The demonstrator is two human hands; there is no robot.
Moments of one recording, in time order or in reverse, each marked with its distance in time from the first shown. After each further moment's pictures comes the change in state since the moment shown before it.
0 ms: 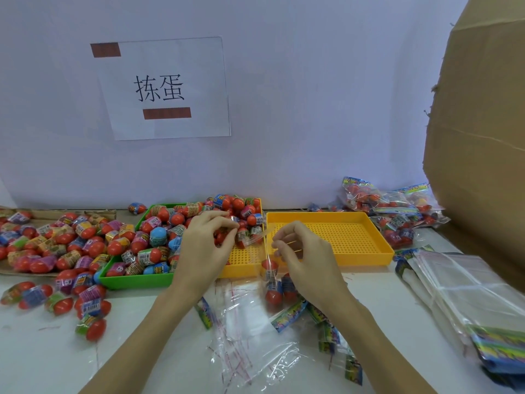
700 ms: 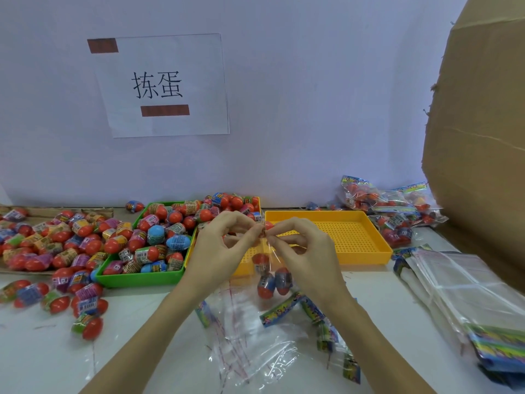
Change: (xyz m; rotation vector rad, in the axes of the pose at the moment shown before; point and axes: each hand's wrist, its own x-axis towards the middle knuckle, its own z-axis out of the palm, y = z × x) left_hand -0.004 0.025 0.003 -0.534 -0.183 -0.126; right_hand -0.002 -0.006 -0.001 0.227 0.067 -0.056
